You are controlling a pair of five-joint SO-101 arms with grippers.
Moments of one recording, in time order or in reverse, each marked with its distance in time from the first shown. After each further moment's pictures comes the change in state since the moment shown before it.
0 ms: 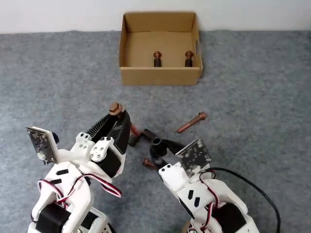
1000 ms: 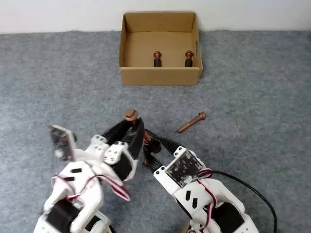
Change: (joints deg) left arm 6.8 -0.3 8.5 -5.3 0.5; right arm -2.7 0.1 0.8 -6.5 9.4
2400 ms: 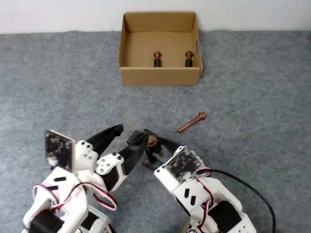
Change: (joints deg) left arm -5.5 -0.4 -14.2 23.1 -14.9; right arm 3.1 0.1 2.9 -0.3 -2.8
